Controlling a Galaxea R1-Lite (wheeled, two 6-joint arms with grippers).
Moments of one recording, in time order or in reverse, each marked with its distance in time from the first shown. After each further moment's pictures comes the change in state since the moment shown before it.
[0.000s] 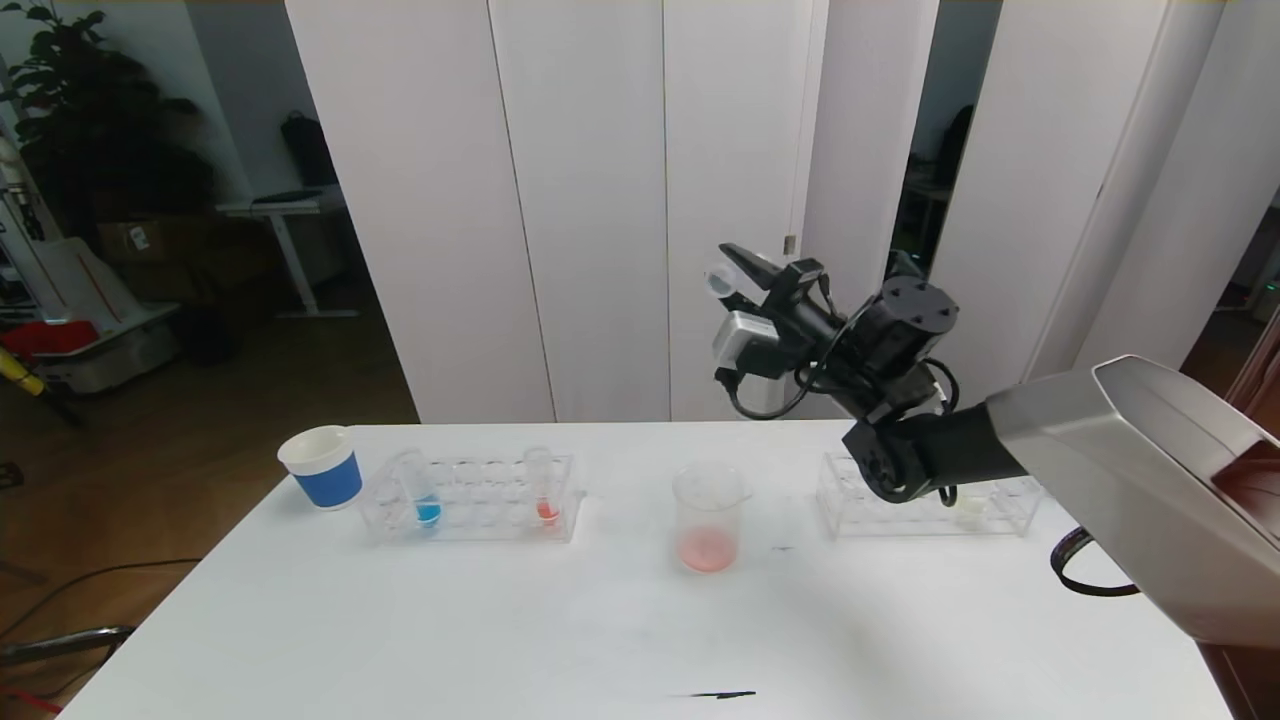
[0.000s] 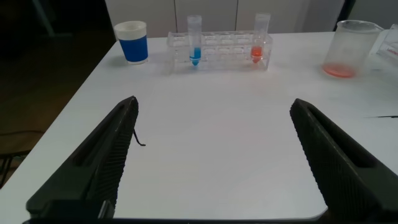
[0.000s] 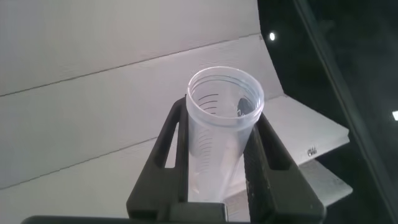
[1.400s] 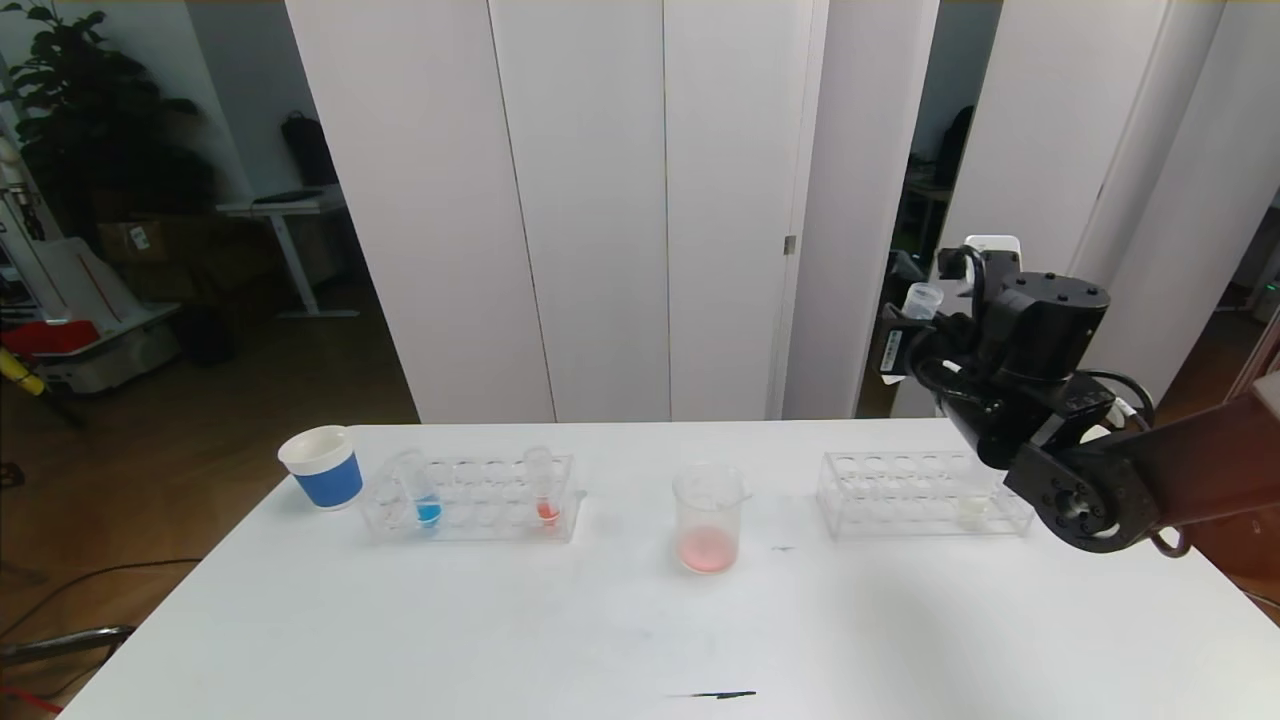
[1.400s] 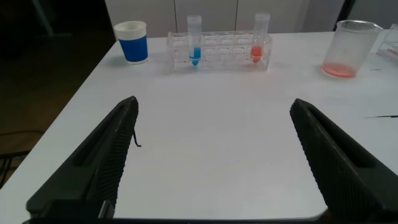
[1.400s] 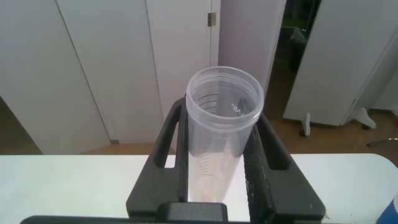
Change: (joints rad) left arm 0.000 0.000 0.000 0.000 0.000 0.000; right arm -0.096 -0.415 0.582 0.250 -0.712 1.274
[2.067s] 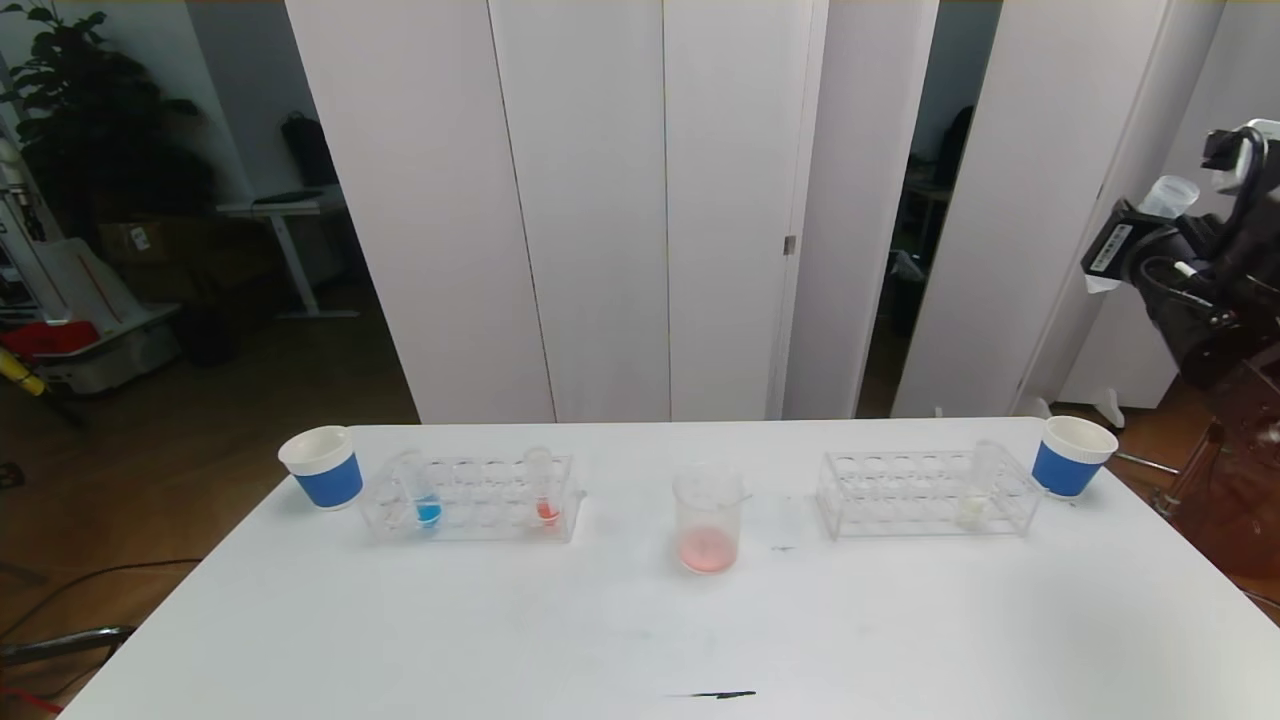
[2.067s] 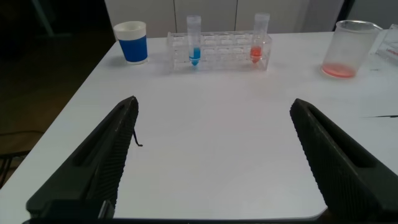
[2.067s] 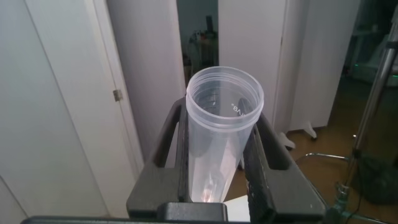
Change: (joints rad) left arm 0.000 0.000 0.000 0.000 0.000 0.000; right arm -0.321 -0.173 -0.014 -0.039 -0.003 -0.031
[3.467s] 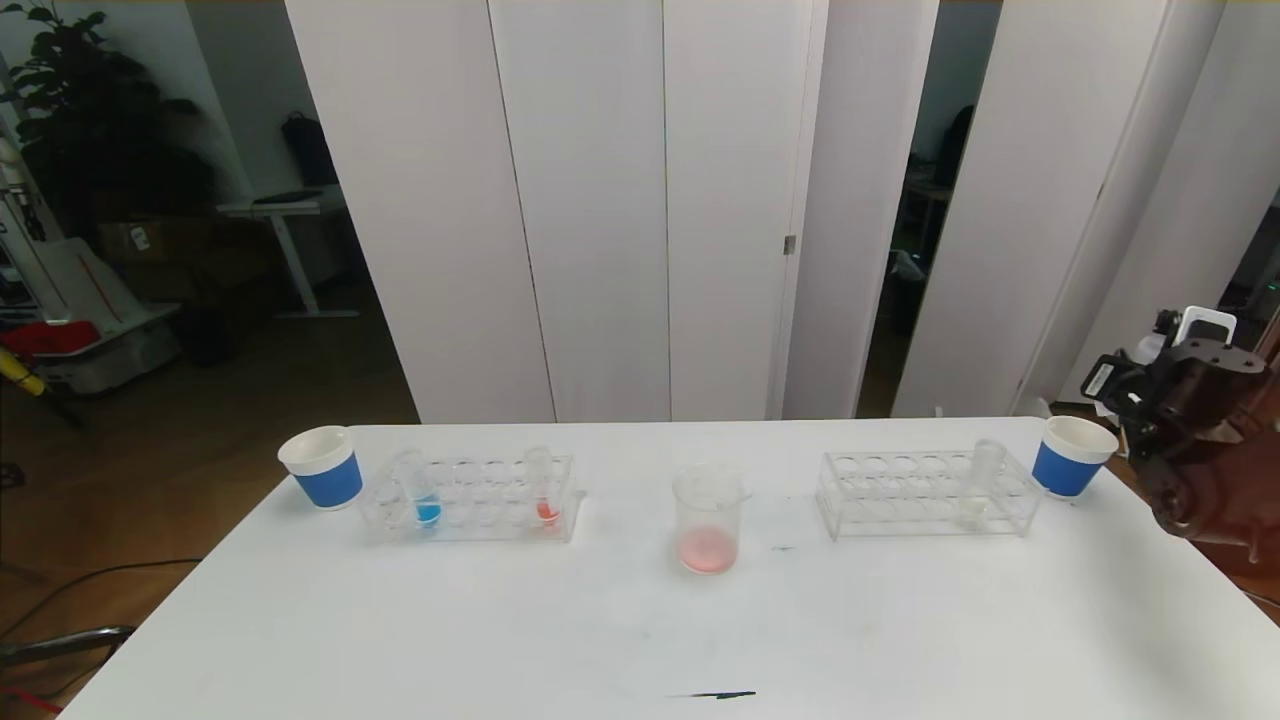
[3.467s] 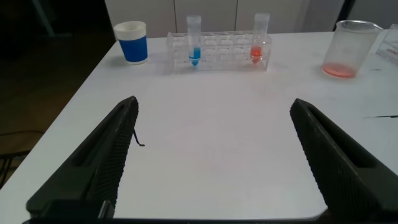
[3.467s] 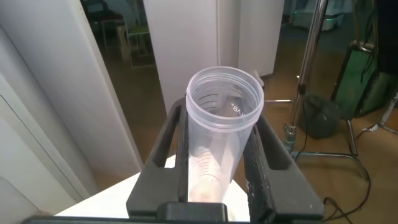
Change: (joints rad) left arm 0.000 0.000 0.000 0.000 0.000 0.000; right arm -0.253 0.474 -0.081 -0.180 0.036 0.080
